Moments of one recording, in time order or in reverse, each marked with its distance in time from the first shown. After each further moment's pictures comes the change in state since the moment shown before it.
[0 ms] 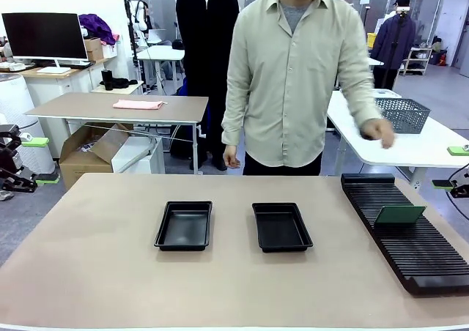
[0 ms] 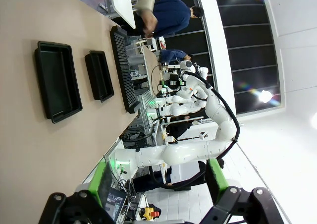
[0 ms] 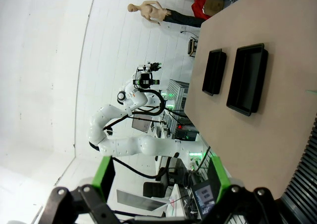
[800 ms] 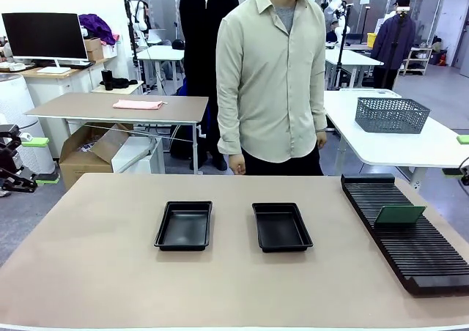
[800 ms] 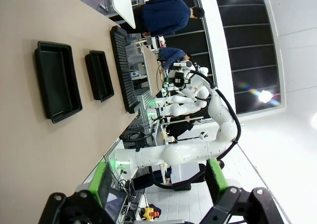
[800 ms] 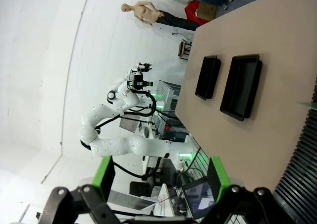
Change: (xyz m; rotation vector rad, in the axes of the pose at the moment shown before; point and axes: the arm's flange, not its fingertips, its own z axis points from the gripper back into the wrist) left arm 0.000 0.000 0.000 0.000 0.000 0.000; right arm 0.016 0.037 0.021 -0.071 0.000 0.063
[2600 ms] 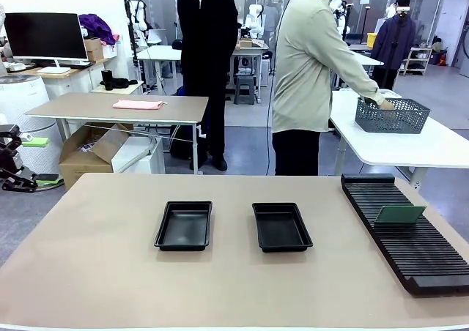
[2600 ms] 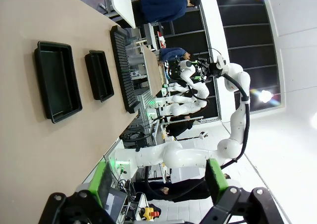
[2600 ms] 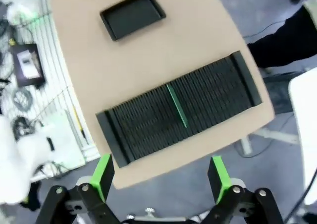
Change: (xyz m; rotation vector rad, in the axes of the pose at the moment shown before) left arm 0.000 0.000 0.000 0.000 0.001 0.000; right arm 0.078 0.219 -0.032 -0.893 0.723 1.002
